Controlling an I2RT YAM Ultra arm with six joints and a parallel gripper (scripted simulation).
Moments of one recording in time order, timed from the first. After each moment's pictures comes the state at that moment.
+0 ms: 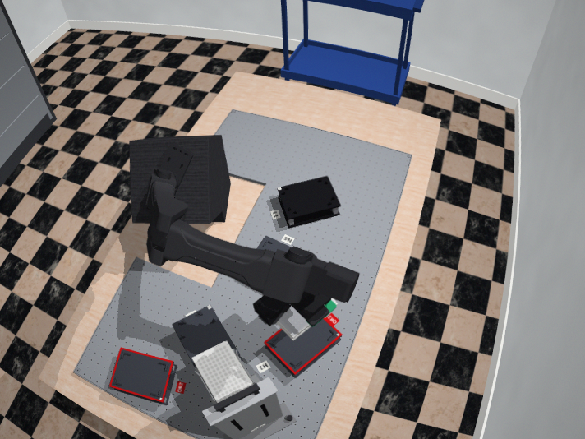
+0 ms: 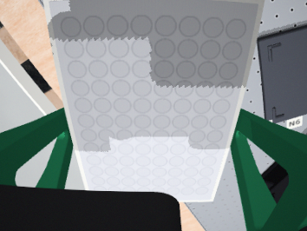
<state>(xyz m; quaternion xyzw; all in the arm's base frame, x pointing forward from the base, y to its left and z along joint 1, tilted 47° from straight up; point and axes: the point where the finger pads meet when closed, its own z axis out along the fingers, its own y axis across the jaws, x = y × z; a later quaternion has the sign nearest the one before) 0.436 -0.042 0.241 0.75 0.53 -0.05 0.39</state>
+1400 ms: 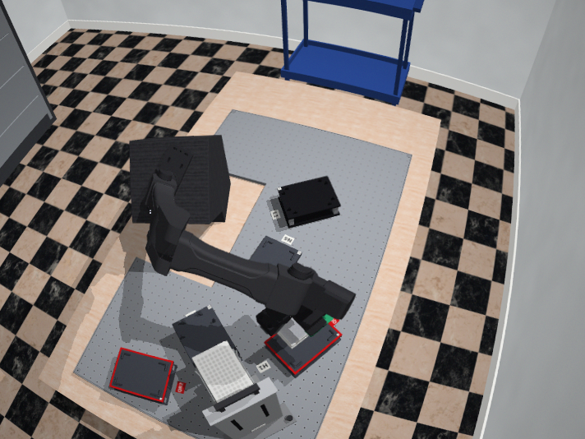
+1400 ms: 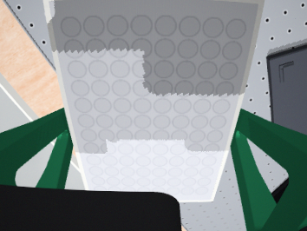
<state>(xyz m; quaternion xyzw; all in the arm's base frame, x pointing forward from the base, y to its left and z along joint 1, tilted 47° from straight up) 0.452 -0.082 0.202 0.75 0.53 -0.07 0.39</state>
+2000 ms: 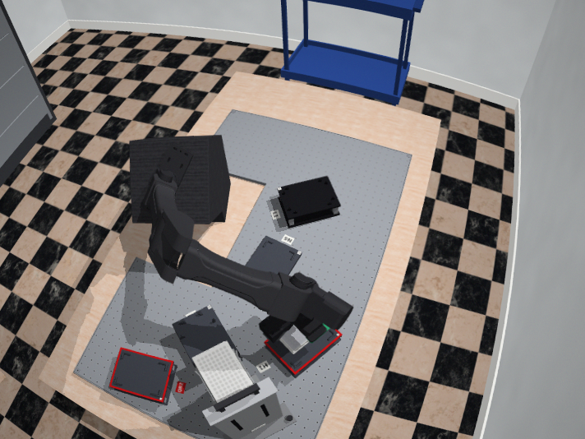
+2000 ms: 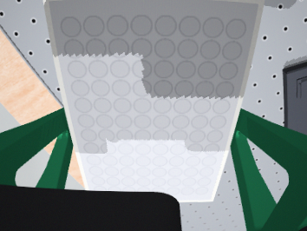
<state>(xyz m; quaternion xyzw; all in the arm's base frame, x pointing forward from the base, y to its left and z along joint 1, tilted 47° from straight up) 0.468 -0.108 0.172 0.75 0.53 -0.07 0.39</state>
